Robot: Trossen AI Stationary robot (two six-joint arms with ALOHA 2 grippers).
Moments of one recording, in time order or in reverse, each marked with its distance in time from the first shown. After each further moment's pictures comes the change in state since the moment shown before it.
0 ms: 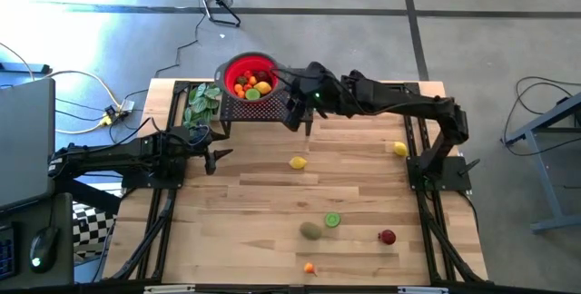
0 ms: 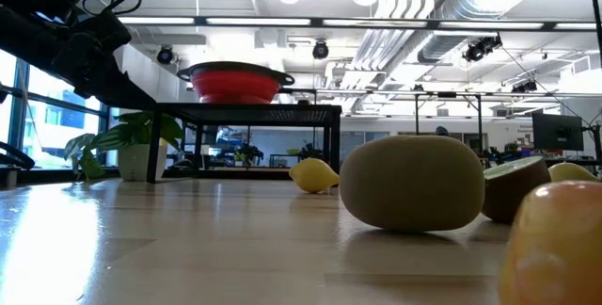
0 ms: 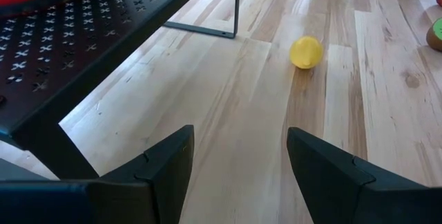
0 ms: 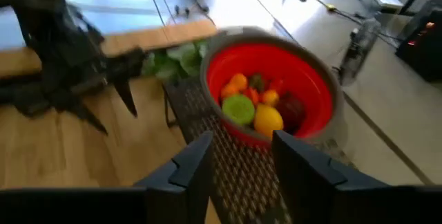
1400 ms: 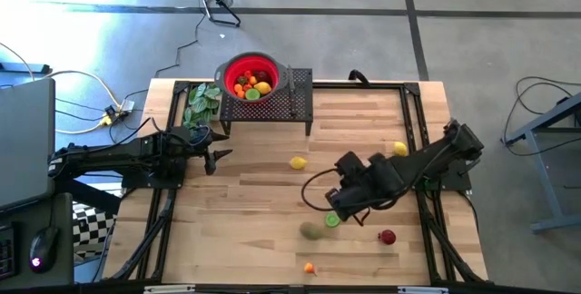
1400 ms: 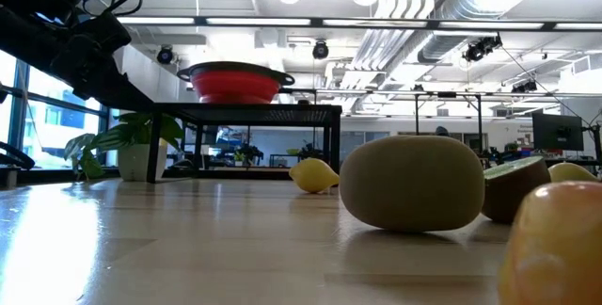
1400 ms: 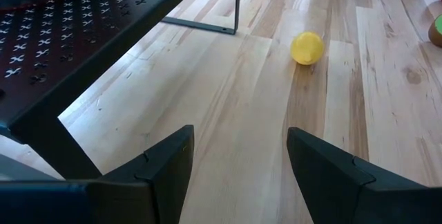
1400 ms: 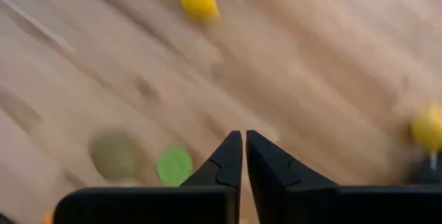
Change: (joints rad) left arm 0.000 0.000 0.000 -0.013 0.000 -0.002; right arm 0.596 -0.017 -0.078 -0.914 0.064 1.306
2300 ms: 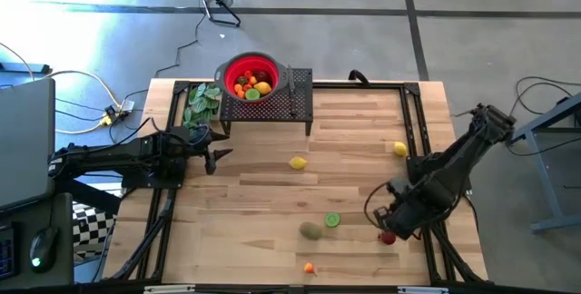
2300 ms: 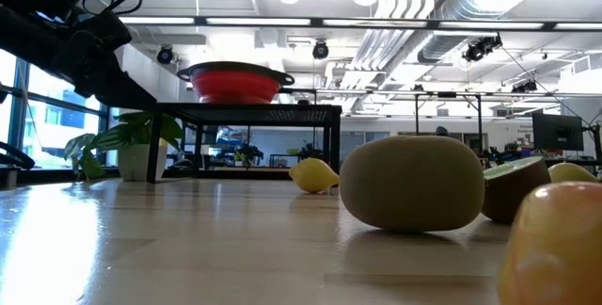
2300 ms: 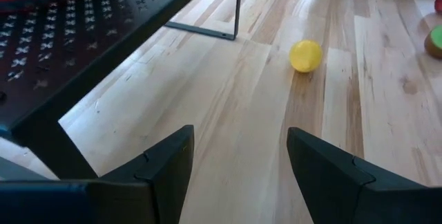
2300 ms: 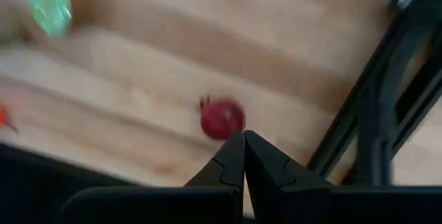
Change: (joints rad) left arm 0.000 0.000 0.000 0.017 0.000 -0.026; right arm 0.304 -0.393 -0.640 0.268 -0.436 0.633
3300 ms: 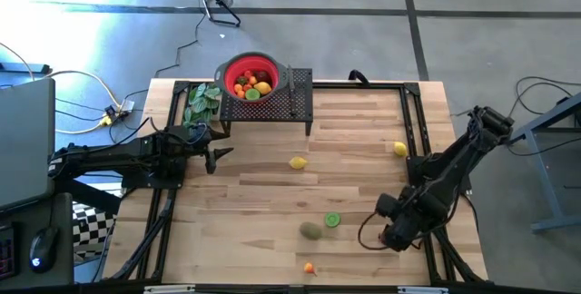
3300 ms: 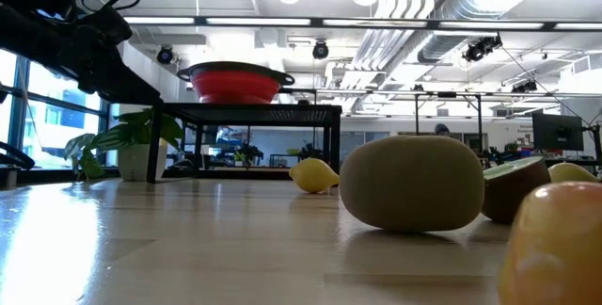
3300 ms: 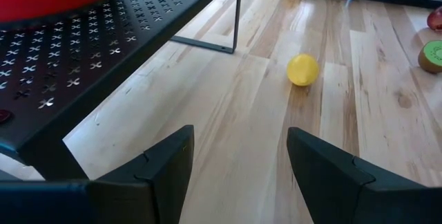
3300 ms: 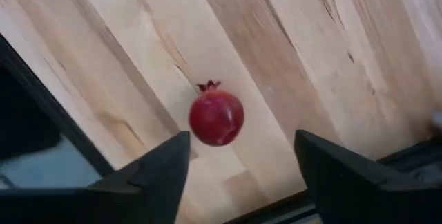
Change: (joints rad) left arm 0.000 0.000 0.000 0.041 0.000 -0.003; right arm 0.067 0.034 -0.136 0.223 0.009 -0.613
